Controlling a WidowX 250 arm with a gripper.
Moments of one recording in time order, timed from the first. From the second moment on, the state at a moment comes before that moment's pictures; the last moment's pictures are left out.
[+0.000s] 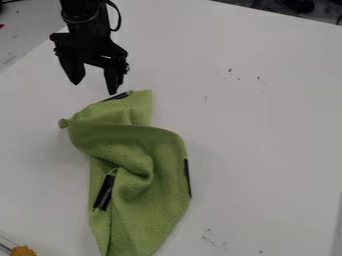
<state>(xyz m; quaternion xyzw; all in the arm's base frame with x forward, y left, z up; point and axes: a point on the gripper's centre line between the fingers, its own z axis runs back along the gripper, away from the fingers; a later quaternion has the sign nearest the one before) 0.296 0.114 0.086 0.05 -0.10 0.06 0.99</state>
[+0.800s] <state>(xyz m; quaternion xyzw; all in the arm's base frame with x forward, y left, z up) 0.261 0.169 0.065 0.06 -0.09 0.14 0.98</state>
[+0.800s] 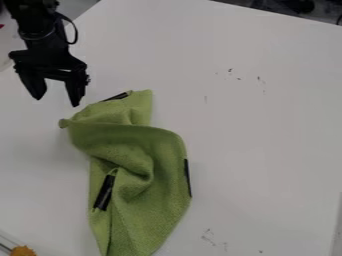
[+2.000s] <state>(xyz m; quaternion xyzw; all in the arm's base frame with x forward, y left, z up) 0.249 0.138 0.025 -0.01 -0.05 0.13 0.99</state>
